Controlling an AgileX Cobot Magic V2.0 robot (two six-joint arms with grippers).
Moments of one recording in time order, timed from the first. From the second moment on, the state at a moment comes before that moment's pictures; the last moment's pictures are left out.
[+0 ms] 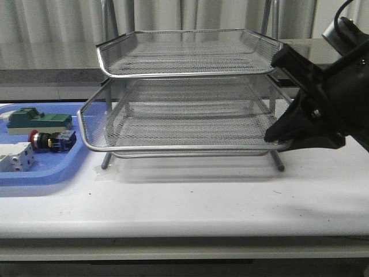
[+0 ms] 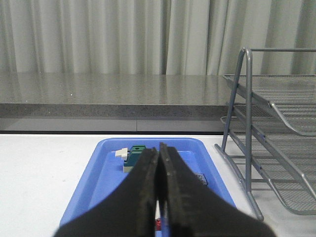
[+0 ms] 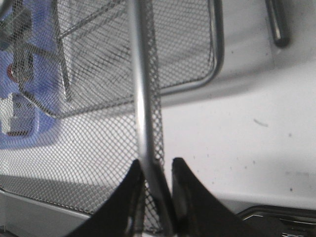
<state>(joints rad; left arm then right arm) -0.03 0.00 0.00 0.05 0.00 -0.15 0.22 1.50 -0.65 1.38 0.43 -0.70</state>
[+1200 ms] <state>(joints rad) -0.03 0.00 0.00 0.05 0.00 -0.15 0.22 1.01 -0.51 0.83 0.62 -0.52</state>
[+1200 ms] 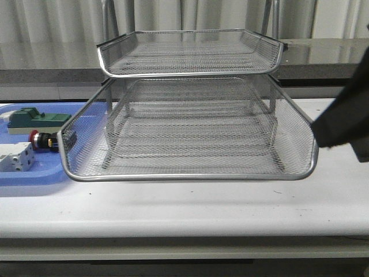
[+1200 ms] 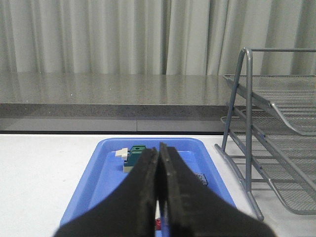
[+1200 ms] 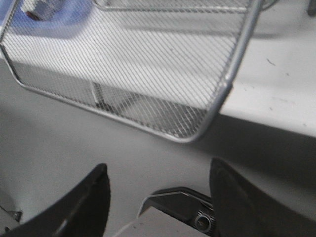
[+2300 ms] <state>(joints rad) -0.03 0.00 0.00 0.05 0.00 -0.15 0.23 0.41 -0.74 -0.14 0.93 0.23</state>
